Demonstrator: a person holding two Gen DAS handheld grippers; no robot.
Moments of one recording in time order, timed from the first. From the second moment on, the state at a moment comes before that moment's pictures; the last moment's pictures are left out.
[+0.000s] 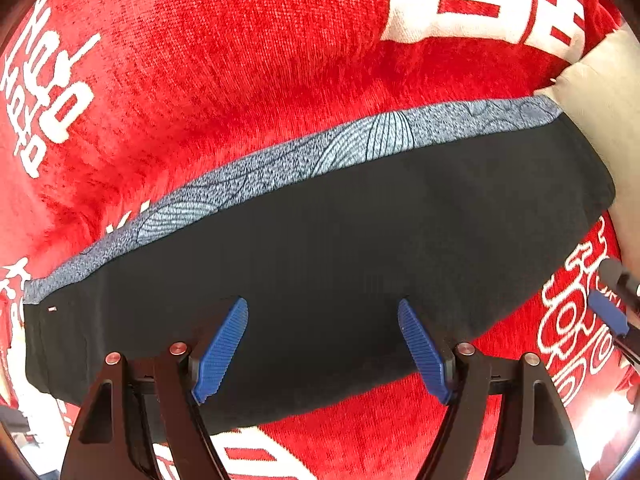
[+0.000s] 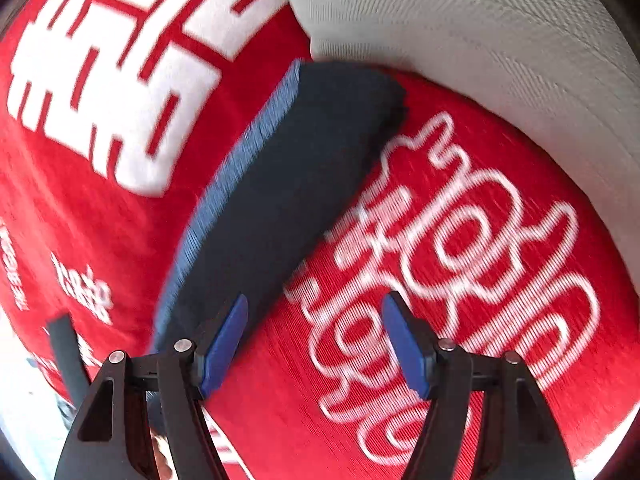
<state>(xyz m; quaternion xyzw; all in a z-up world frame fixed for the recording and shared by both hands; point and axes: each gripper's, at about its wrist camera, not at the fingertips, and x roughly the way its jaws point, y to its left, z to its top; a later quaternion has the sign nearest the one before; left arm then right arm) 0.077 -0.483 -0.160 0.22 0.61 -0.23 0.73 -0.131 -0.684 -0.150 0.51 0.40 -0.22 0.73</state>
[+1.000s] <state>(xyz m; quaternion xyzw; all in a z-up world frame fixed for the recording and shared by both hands) 0.050 -0.537 -0.170 0.21 0.55 -0.21 0.78 -0.053 -0.722 -0.141 0.53 0.32 -0.11 0.77</state>
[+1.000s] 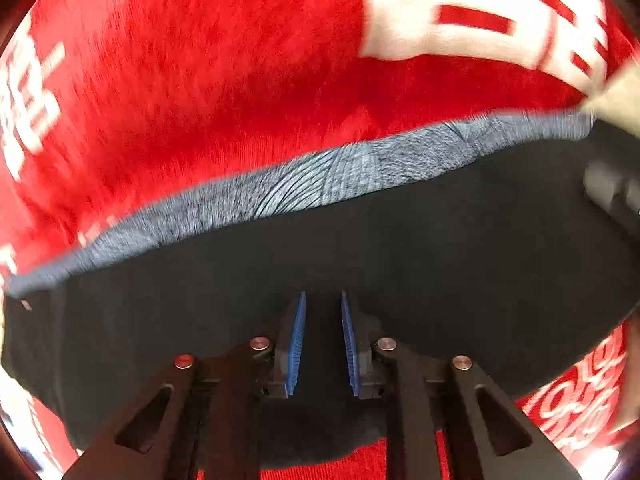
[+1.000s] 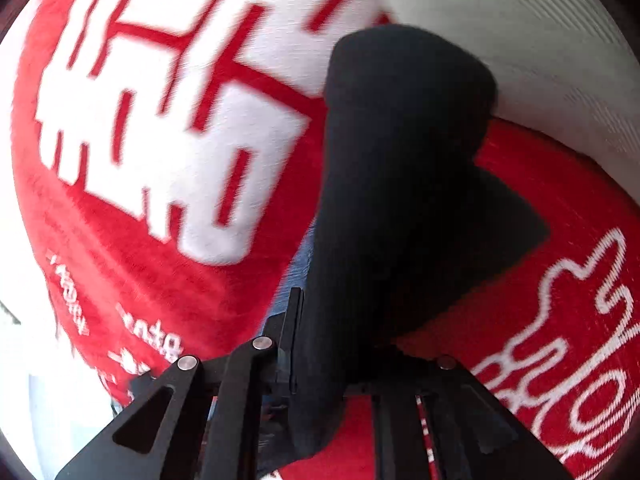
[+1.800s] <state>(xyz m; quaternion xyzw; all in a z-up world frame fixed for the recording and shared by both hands) 0.123 -0.304 -0.127 0.12 0.59 -0.15 0.78 0.072 -0.466 -0.067 0.10 0.47 -0.07 0.88</state>
